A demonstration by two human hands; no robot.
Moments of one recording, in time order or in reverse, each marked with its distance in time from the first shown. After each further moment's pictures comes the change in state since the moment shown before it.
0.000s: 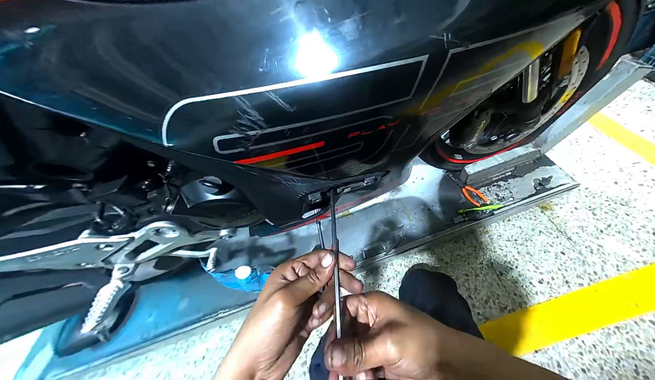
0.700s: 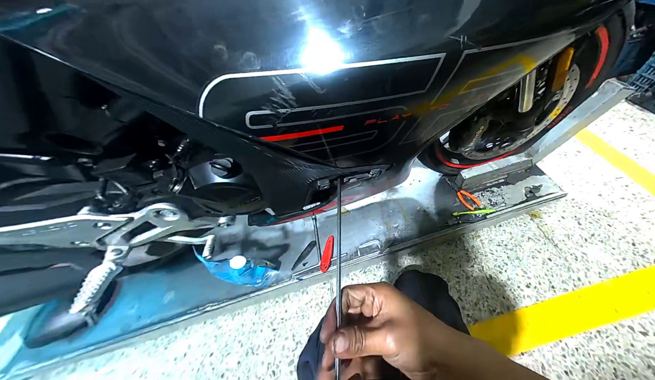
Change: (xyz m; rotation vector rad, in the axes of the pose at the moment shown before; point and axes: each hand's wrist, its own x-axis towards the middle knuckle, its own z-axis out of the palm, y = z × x) left_hand -0.092 -0.135 0.043 -0.130 0.322 -0.001; right_hand -0.005 0.013 0.006 -0.199 0.015 -0.134
